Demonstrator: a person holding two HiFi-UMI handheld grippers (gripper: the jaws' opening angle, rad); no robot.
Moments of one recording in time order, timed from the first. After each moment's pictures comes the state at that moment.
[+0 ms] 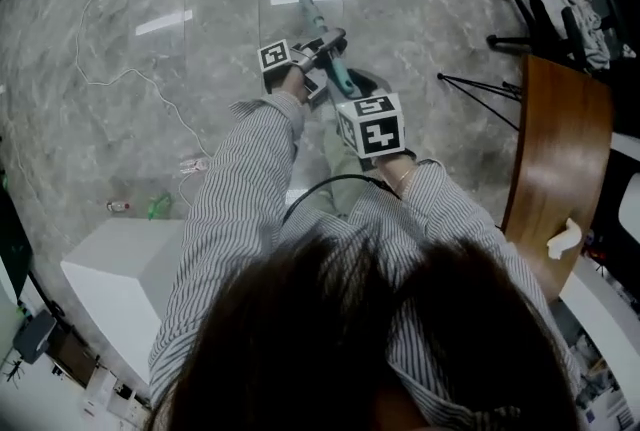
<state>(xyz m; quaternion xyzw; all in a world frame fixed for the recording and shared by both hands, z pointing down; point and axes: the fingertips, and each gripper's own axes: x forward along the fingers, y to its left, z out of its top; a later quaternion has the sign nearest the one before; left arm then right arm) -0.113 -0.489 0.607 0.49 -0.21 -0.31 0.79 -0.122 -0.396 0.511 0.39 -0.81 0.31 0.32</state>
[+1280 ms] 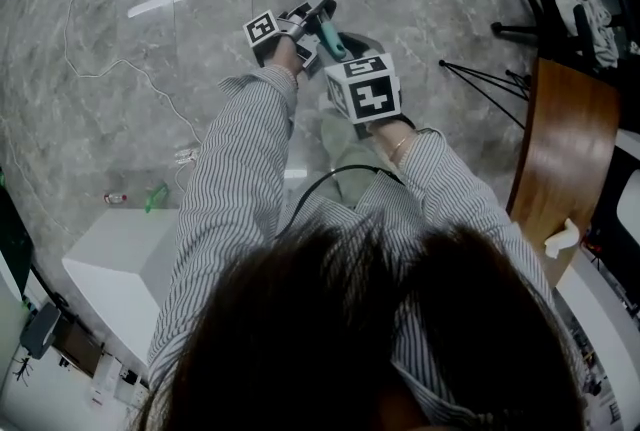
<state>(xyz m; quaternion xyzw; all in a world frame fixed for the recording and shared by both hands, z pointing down) -0.140 -0.575 0.627 0.49 -0.23 -0.37 0.76 -0.139 -0.474 0.534 0.37 -0.81 0.30 0.33</state>
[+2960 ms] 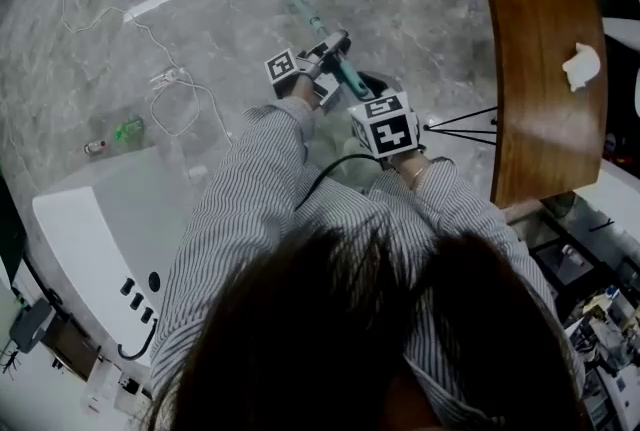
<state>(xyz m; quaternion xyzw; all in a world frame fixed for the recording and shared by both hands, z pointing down) 0.065 0.023 0.620 0.48 -0.20 -0.34 0.78 0.067 0.120 0.530 0.39 -0.79 0.30 0.37</state>
